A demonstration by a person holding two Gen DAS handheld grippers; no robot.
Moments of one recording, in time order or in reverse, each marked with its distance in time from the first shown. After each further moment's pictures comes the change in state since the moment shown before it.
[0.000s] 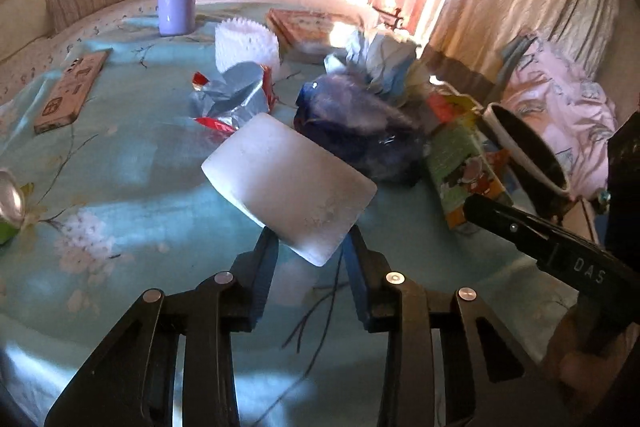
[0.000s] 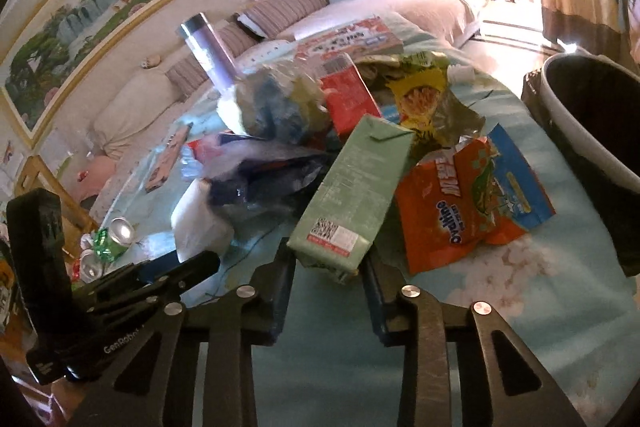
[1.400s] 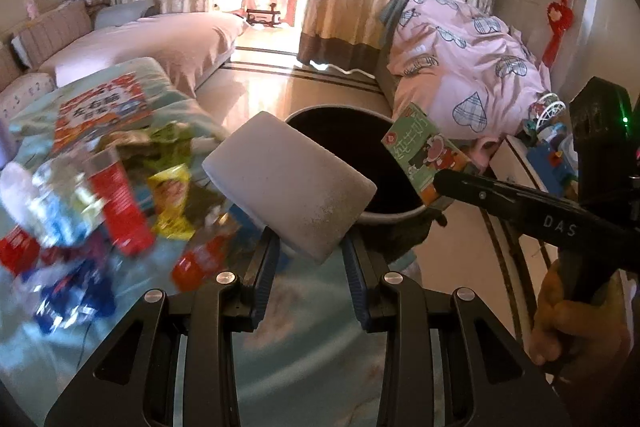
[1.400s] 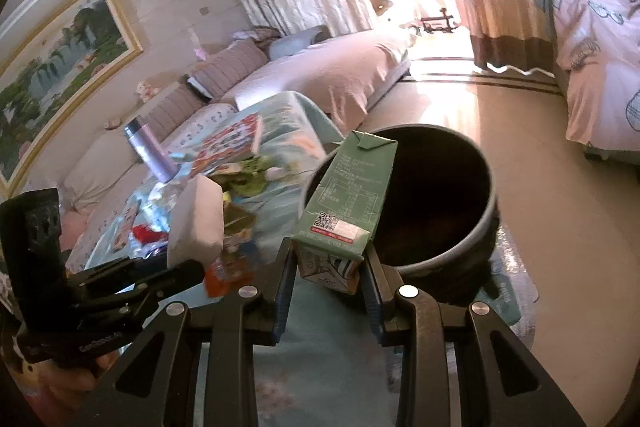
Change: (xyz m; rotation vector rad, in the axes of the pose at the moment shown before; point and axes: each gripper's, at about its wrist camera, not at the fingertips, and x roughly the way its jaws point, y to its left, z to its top) left arm 0.045 -0.217 0.066 0.327 0.025 -0.272; right arm -0.126 -0.164 0.046 0.109 -0.153 -0.158
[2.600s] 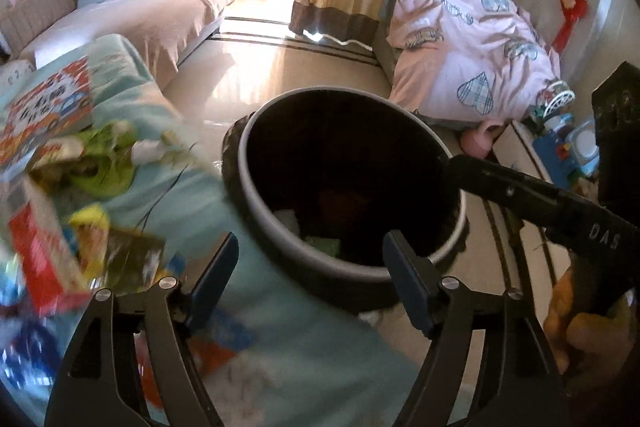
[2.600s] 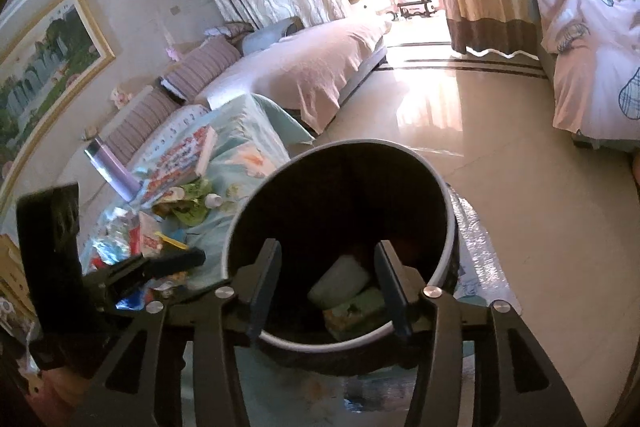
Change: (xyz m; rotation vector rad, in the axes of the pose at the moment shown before) left arm 0.063 -0.007 0.023 -0.021 0.108 -0.026; right arm 0.019 -0.048 0.027 0.064 0.024 -0.017
